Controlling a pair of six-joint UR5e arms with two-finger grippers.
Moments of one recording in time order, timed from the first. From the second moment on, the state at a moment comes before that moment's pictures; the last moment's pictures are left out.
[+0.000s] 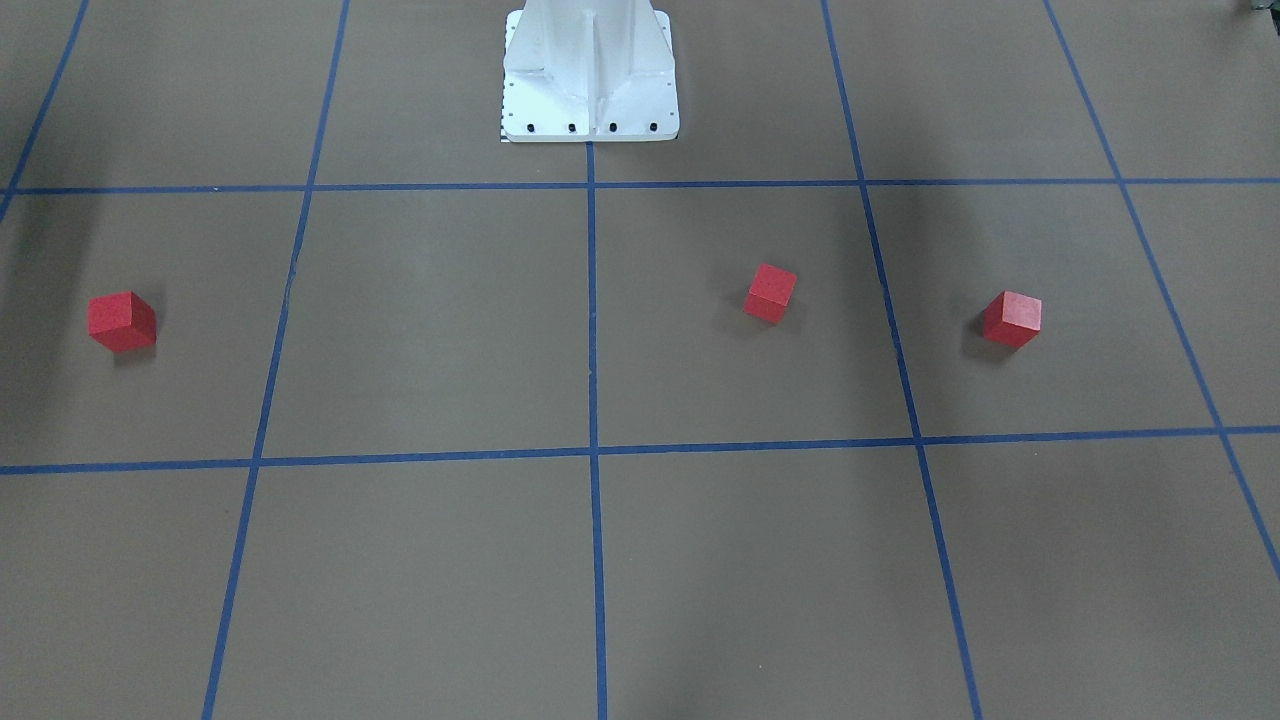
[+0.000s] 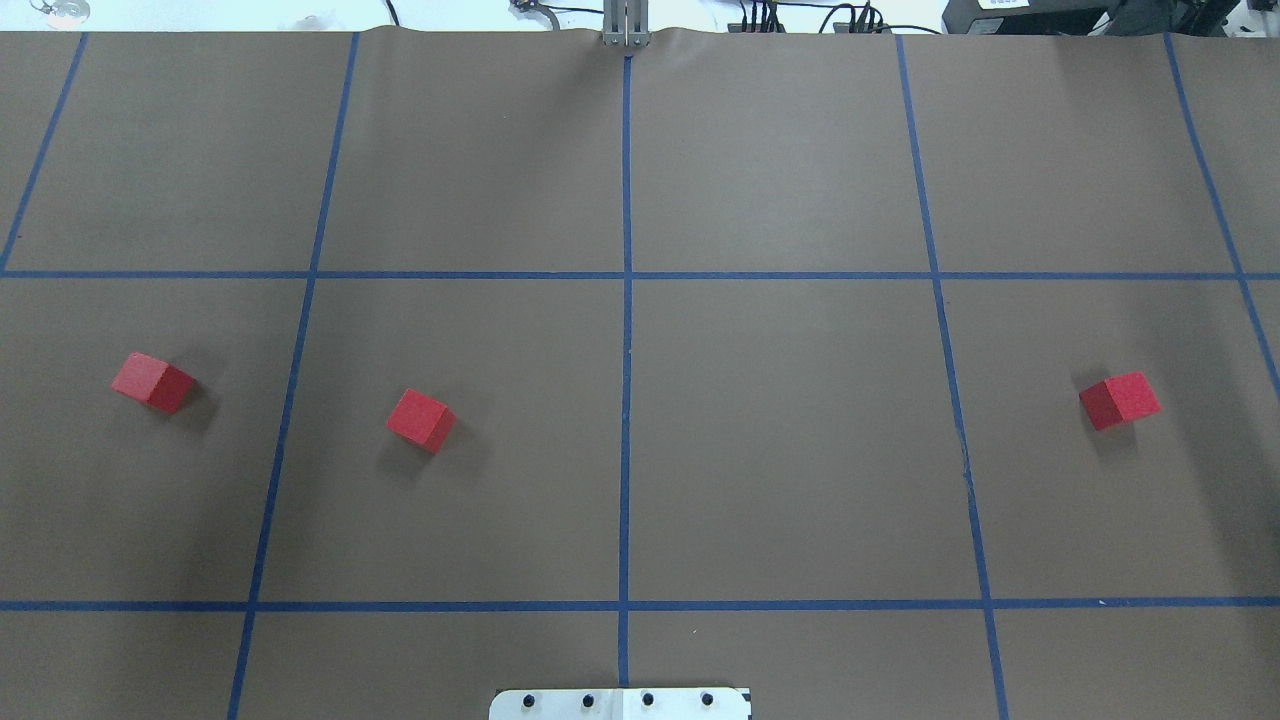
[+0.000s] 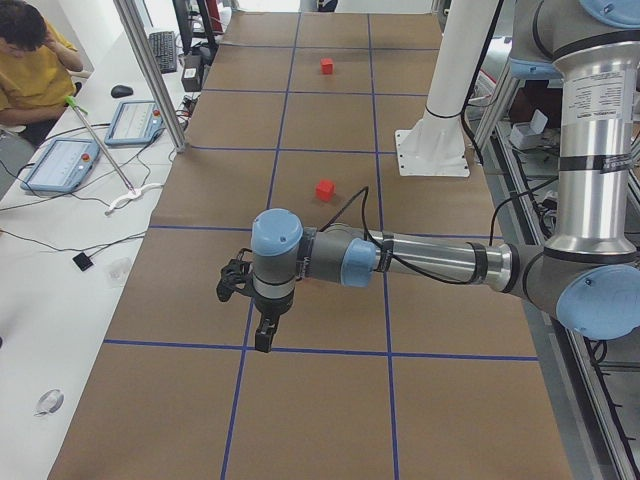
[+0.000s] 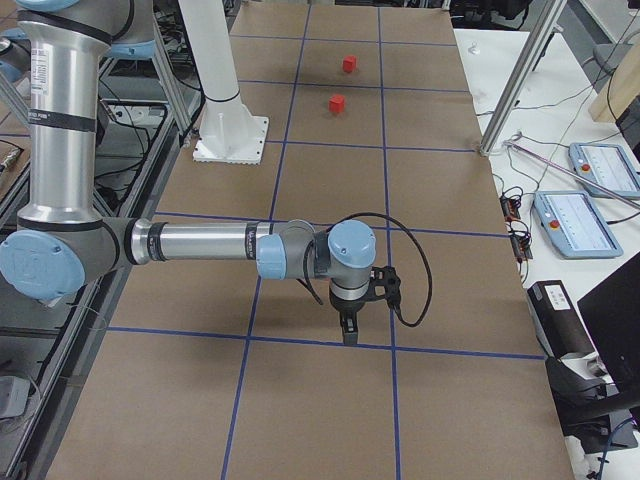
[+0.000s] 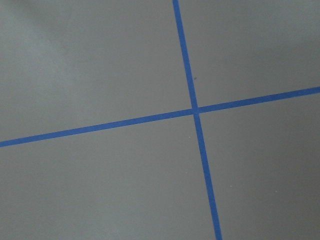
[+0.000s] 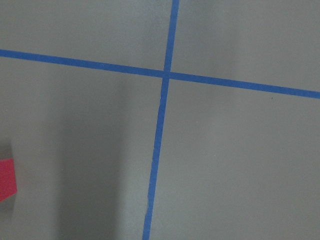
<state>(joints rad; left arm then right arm) -1.58 -1.51 -1.74 -1.63 -2.21 0.07 1.55 -1.67 1.74 -1.50 2.30 -0.06</state>
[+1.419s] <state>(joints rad) -1.57 -1.64 -1.68 -1.84 -2.28 0.06 1.46 -1.64 1.78 -1.28 2.40 0.16</state>
